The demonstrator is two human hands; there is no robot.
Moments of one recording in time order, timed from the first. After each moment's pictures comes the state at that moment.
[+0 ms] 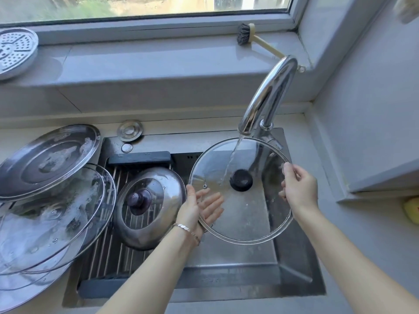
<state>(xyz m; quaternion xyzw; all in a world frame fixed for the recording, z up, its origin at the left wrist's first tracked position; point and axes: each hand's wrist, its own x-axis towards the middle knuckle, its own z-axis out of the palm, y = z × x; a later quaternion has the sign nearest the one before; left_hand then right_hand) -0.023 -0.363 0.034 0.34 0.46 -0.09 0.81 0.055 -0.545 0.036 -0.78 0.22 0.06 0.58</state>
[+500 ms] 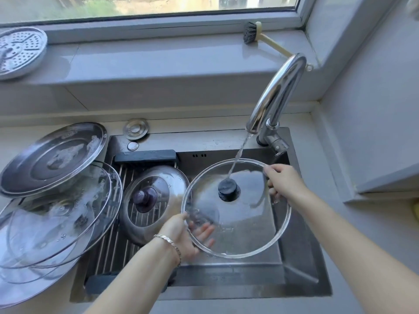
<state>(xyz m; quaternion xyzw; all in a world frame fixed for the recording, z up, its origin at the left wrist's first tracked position) -0.058 -0.334 0.052 0.31 0.58 -0.23 0.72 0.070 -0.521 0.040 -0.84 0.13 0.25 0.47</state>
